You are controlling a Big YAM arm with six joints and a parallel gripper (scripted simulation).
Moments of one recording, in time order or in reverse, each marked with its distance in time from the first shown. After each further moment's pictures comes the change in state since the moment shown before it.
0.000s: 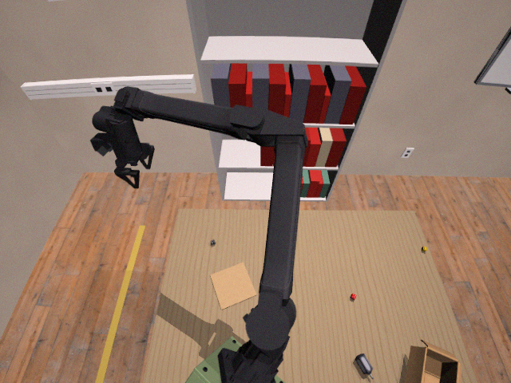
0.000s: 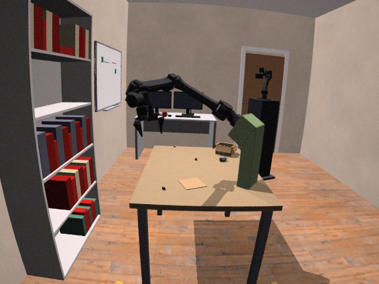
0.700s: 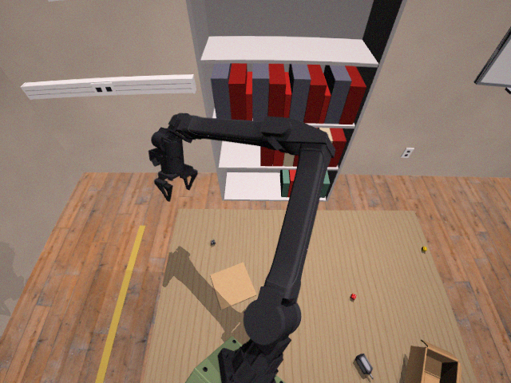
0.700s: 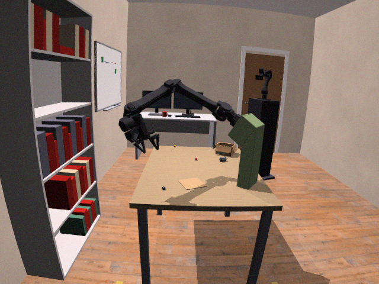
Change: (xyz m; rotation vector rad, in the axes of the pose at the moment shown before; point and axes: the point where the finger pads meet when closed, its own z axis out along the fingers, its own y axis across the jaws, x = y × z) arm 0.087 -0.042 0.106 -0.227 0.011 0.468
